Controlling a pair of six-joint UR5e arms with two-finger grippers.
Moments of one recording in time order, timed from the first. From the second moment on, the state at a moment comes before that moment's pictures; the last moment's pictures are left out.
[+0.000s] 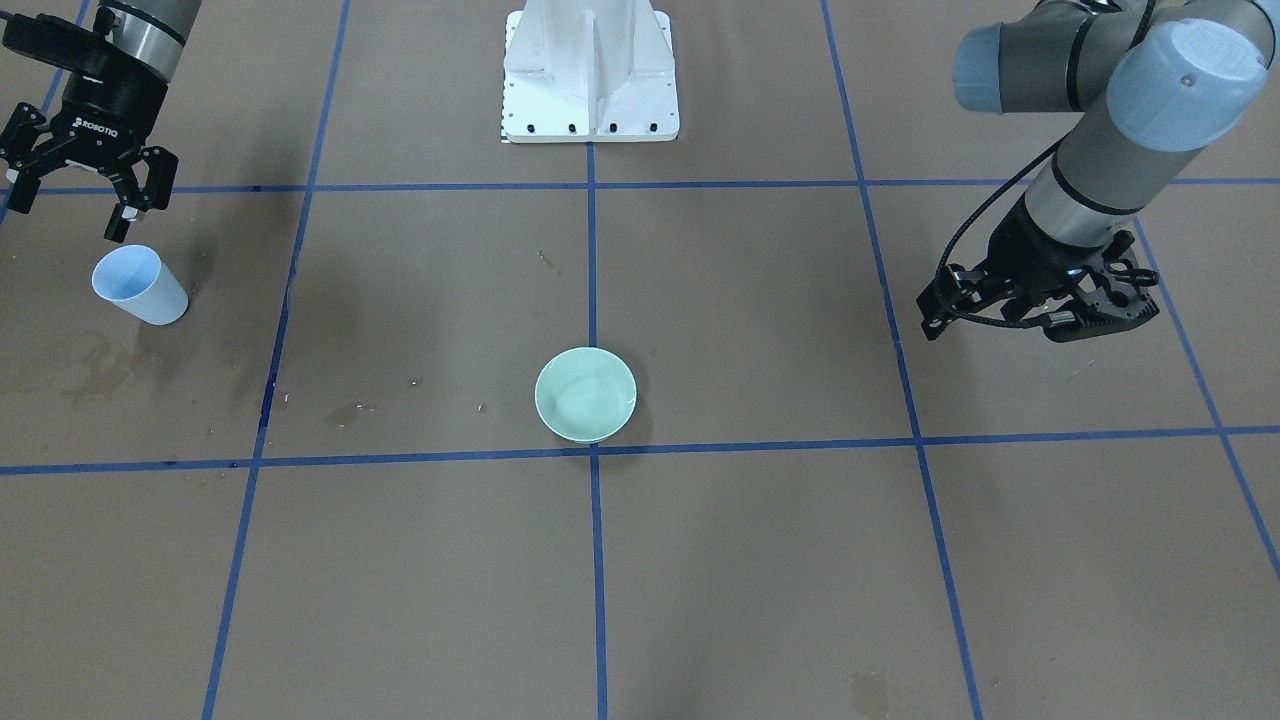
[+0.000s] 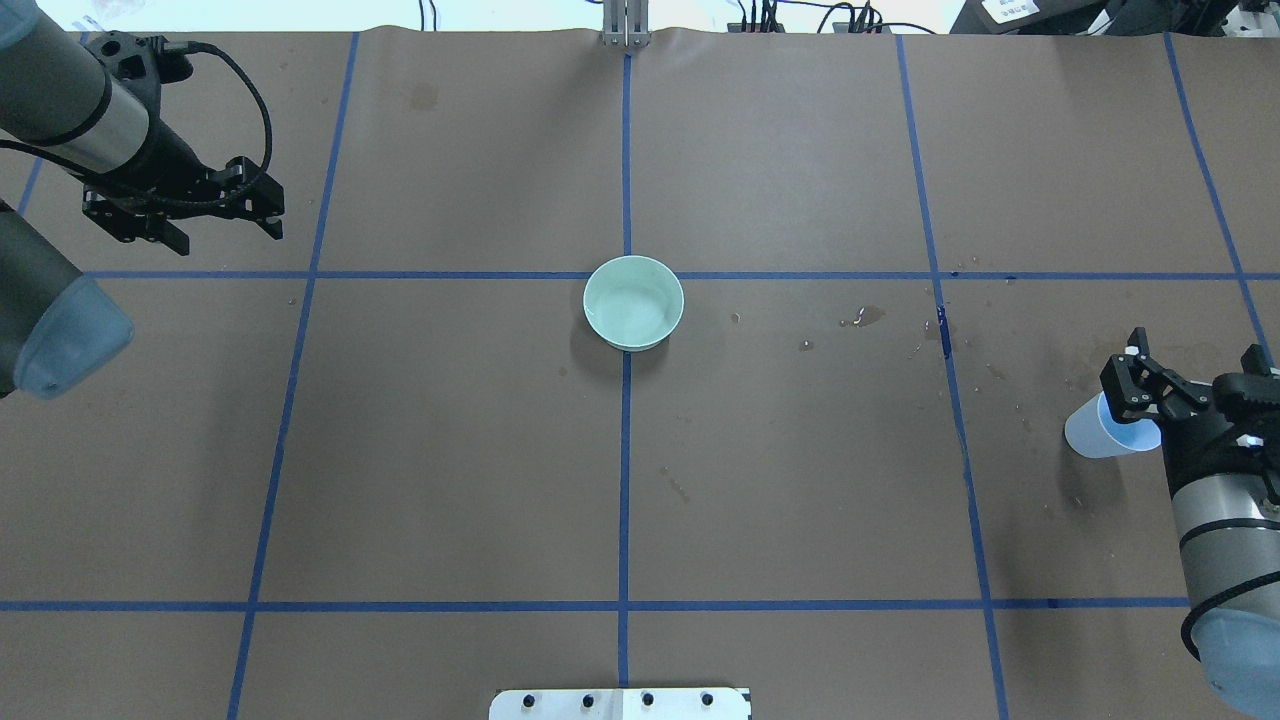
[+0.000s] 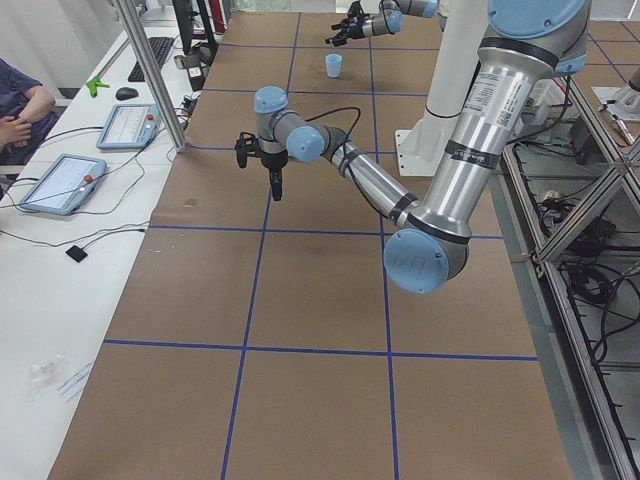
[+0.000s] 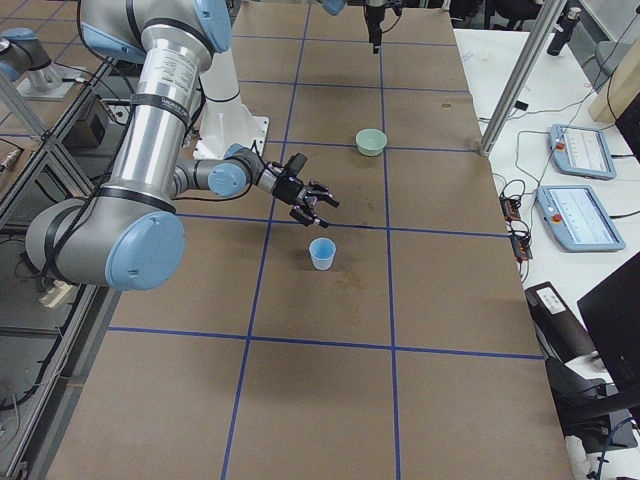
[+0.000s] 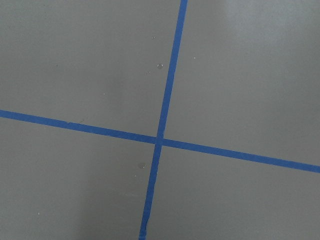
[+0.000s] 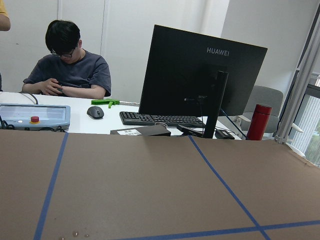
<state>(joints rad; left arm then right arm) -0.99 -1.93 -1.85 -1.54 -2.17 -0.99 0.21 -2.00 2.28 -1.52 0.54 1.79</state>
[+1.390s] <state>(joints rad) -0.79 -2.16 -1.73 -1.69 -2.04 -1.25 0.89 -1.51 1.98 -1.28 1.21 0.82</state>
